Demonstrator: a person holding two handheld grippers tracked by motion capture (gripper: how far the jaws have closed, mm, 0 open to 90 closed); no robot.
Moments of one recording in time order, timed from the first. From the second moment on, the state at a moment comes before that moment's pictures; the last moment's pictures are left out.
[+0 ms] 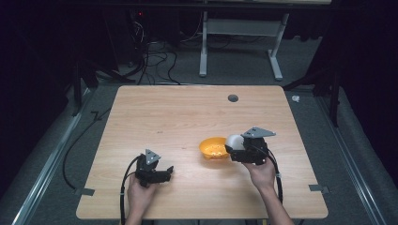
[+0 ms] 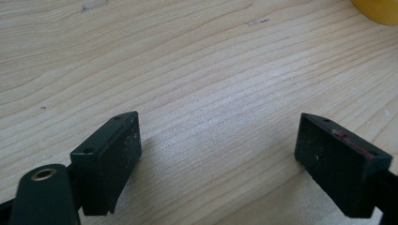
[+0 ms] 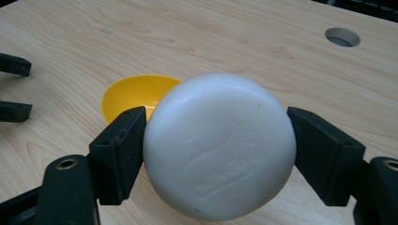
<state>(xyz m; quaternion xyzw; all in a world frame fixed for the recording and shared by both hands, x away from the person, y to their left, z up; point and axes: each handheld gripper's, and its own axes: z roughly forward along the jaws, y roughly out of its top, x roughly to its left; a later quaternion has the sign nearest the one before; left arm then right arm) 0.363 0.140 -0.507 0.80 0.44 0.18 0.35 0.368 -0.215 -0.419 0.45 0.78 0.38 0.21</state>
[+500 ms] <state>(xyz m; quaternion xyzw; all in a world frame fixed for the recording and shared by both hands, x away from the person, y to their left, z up) 0.363 0.140 -0.507 0.80 0.44 0.18 0.35 0.382 -0.197 -0.423 0.44 0.79 0.38 0.18</state>
